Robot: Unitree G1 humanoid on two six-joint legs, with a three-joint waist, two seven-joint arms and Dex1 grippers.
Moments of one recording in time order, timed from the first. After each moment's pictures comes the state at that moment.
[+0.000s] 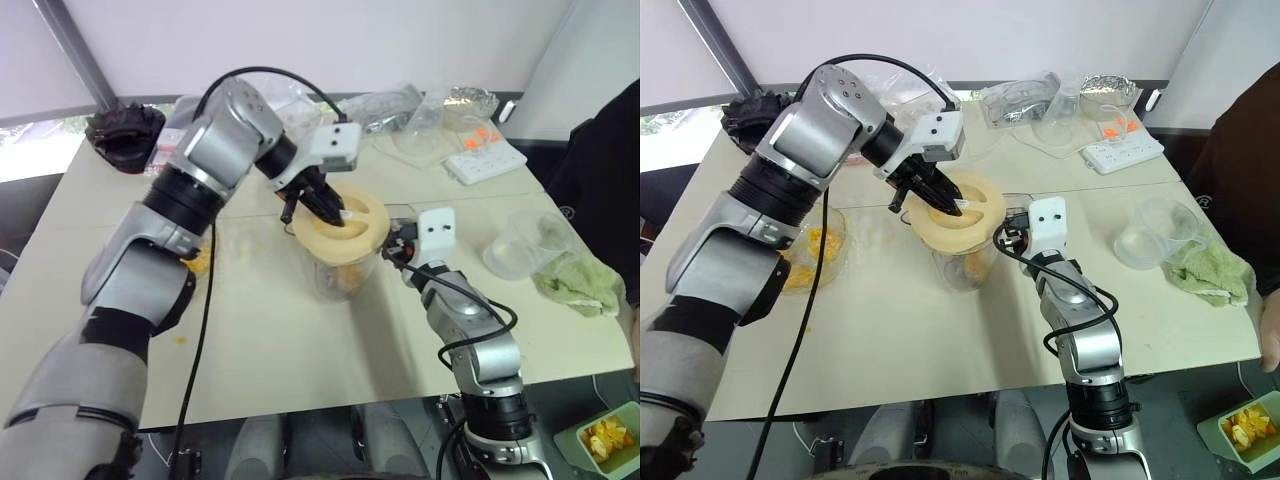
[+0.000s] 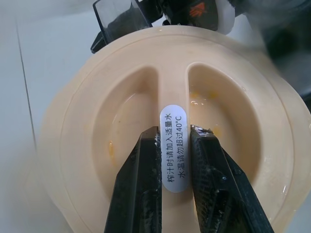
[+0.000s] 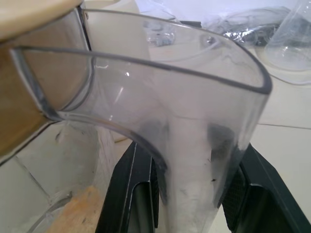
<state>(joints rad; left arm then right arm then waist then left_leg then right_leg) -1.35 0.45 -0.52 0.52 0.00 0.49 -1.58 -0.25 -0.15 0.03 -0.35 0.14 0.61 0.09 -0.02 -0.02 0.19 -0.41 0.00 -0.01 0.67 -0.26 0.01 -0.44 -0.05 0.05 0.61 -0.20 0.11</state>
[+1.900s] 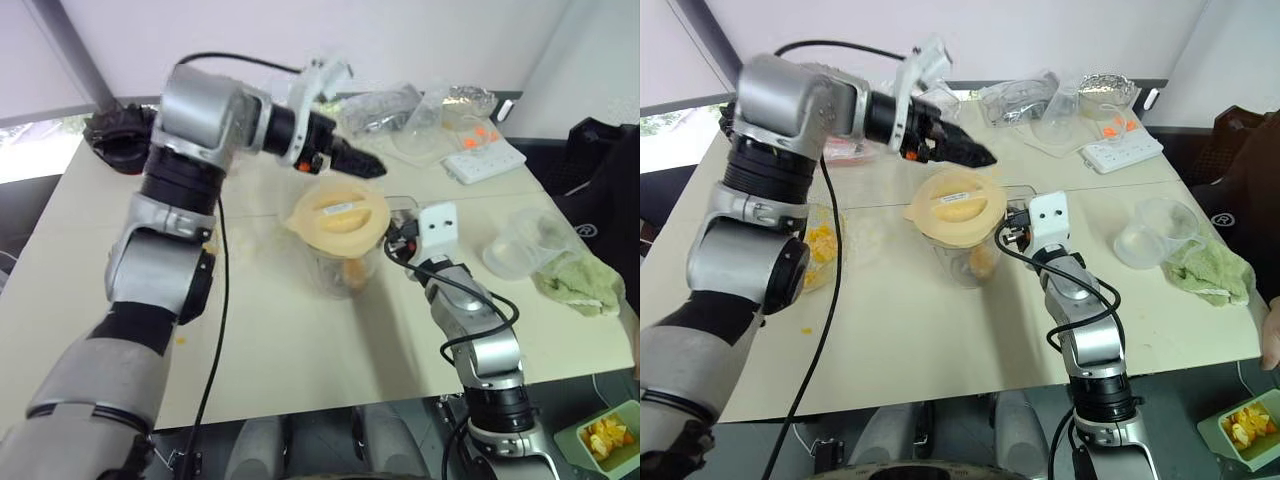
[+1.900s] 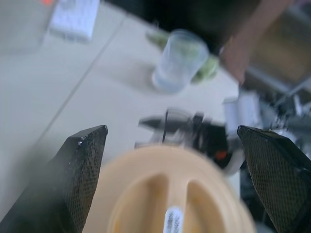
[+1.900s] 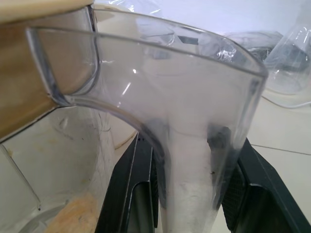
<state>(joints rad) -1.41 0.35 -0.08 0.45 -0.29 1.21 -1.11 -0.27 -0.18 0.03 -0.29 0.08 0.50 0.14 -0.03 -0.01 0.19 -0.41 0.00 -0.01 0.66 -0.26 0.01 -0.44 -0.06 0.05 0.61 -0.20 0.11</state>
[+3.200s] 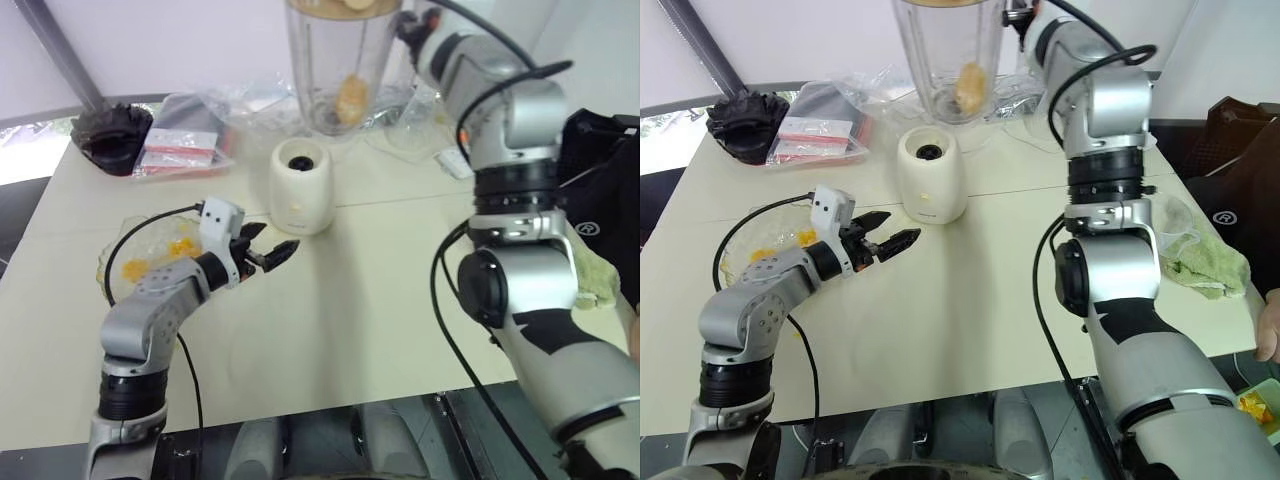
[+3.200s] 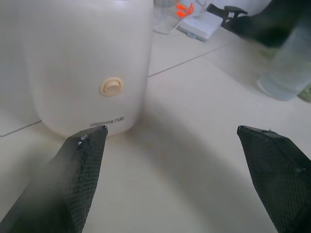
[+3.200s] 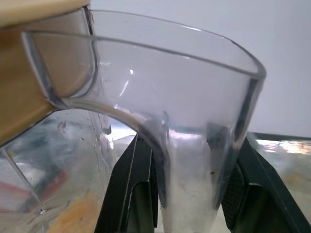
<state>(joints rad) -0.32 0.34 0.13 -0.38 -0.45 0.85 -0.54 -1.40 -0.22 -0.16 0.57 0.16 0.62 0.07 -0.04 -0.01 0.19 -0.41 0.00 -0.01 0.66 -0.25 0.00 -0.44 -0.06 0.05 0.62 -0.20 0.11</state>
